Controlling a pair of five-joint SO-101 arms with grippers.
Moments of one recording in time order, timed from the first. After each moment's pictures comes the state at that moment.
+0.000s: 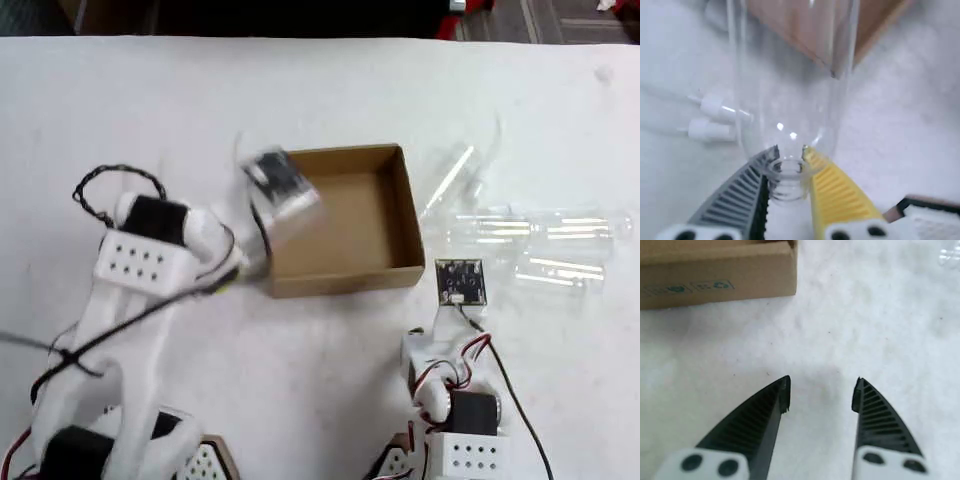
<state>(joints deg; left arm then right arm) 8.7 -24.5 23.6 88.7 -32.8 0.5 -102.8 96.4 72.3 5.7</state>
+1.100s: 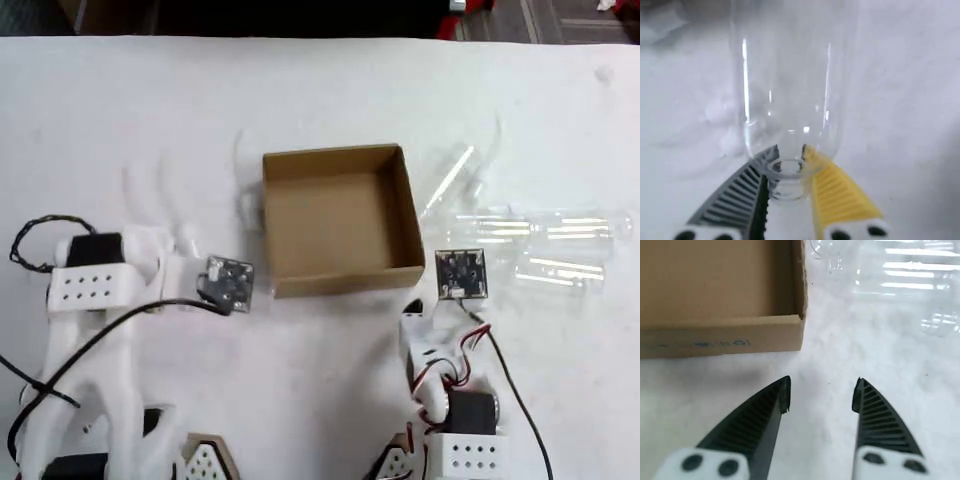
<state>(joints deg) -12.0 -31.0 44.2 74.1 -100.4 -1.1 -102.8 96.4 61.3 5.8</state>
